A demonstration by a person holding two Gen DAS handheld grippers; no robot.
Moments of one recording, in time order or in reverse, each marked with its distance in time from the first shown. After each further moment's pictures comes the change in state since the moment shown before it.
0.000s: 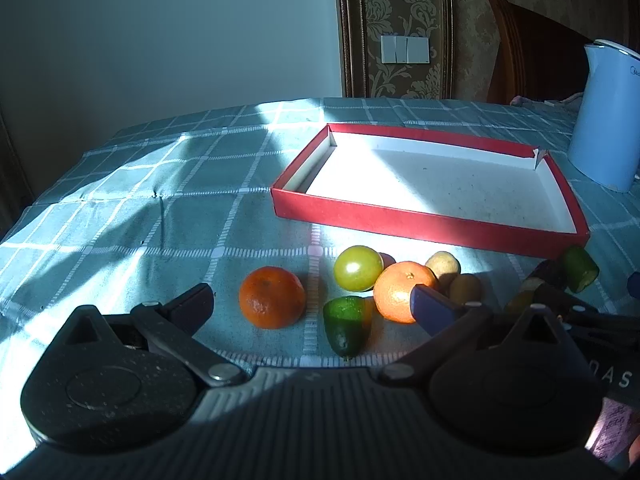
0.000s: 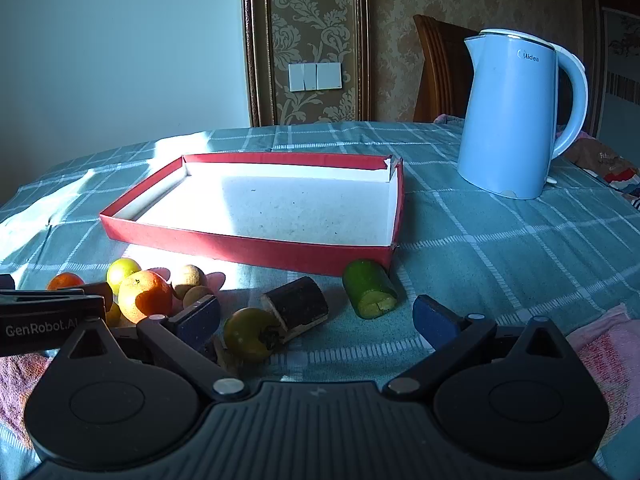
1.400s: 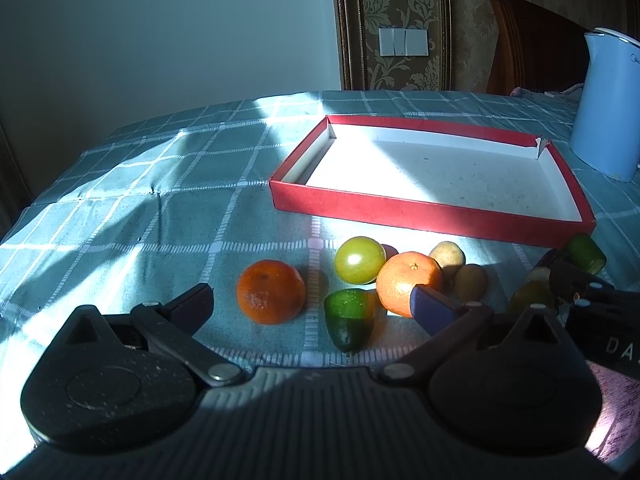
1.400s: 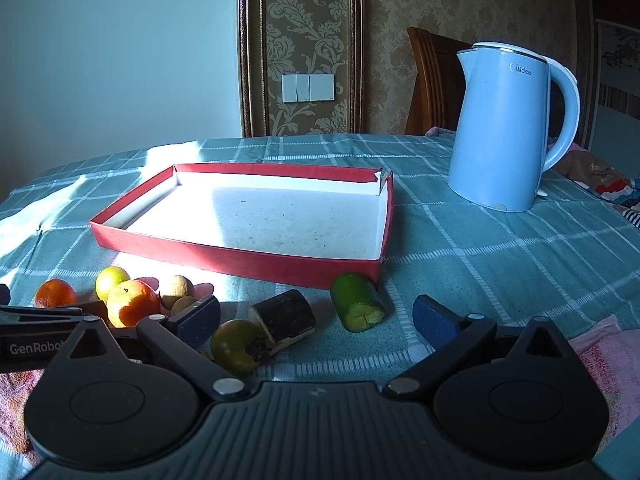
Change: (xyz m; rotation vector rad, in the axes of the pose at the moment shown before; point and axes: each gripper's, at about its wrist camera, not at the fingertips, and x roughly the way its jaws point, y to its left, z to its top) left arm 0.007 -0.002 -0.003 0.018 0.012 0.006; right arm 0.001 -0.002 0.000 -0.009 -0.036 -0.030
